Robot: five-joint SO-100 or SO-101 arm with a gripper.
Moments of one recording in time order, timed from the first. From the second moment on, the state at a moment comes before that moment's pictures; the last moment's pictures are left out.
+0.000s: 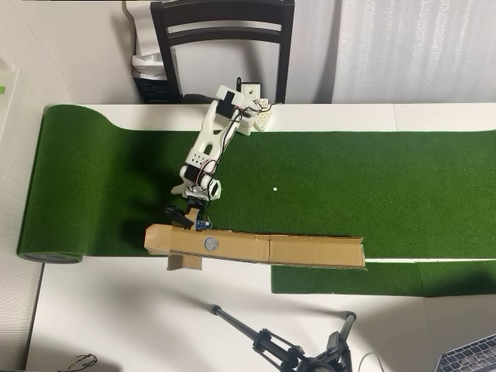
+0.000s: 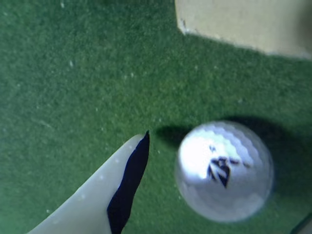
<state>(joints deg) 24.0 64.8 78.8 76.1 72.2</state>
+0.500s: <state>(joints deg) 24.0 64.0 78.8 75.4 71.3</state>
